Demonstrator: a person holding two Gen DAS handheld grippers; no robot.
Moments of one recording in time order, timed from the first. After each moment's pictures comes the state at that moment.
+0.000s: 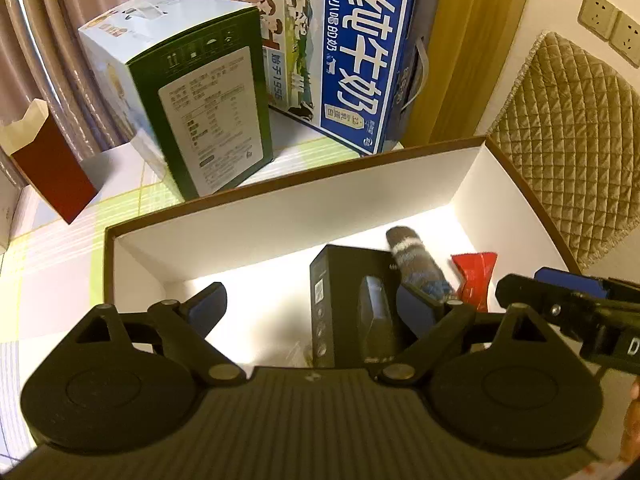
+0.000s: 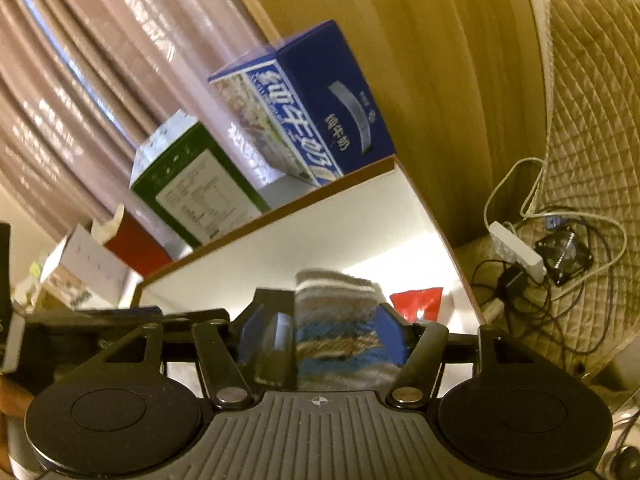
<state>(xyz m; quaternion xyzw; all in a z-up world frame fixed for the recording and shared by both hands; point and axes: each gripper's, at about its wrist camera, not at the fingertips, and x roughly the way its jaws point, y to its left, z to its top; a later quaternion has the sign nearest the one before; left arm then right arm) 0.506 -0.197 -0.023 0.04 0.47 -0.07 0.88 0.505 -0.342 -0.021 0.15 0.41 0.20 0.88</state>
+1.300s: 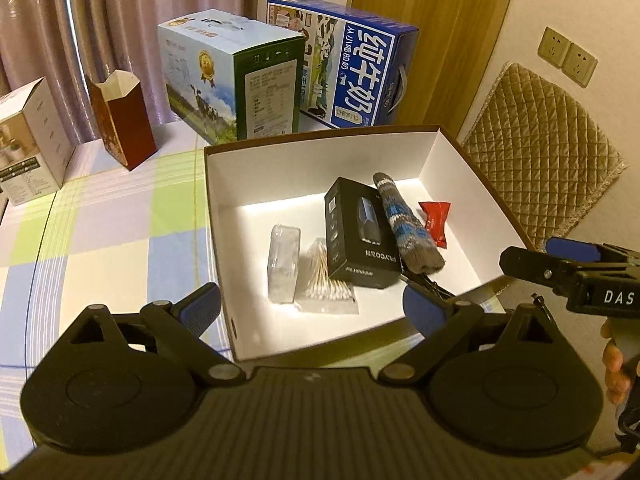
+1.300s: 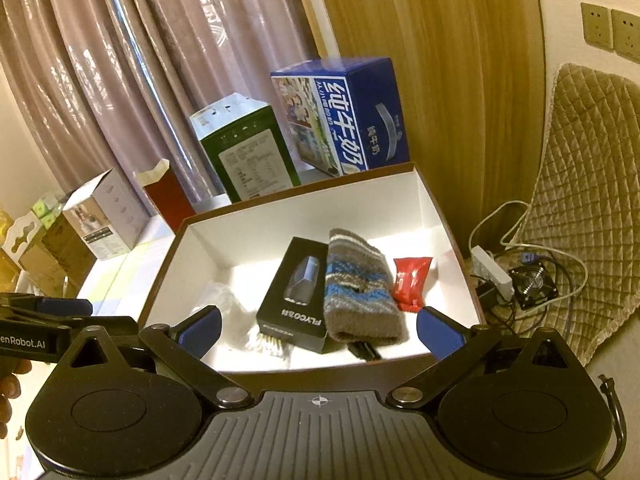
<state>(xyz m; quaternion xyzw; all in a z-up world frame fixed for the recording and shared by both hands) 0.342 -0.137 0.034 -0.01 0.43 -0.08 0.90 0.383 -0.334 0.027 0.08 0.37 0.21 0.90</state>
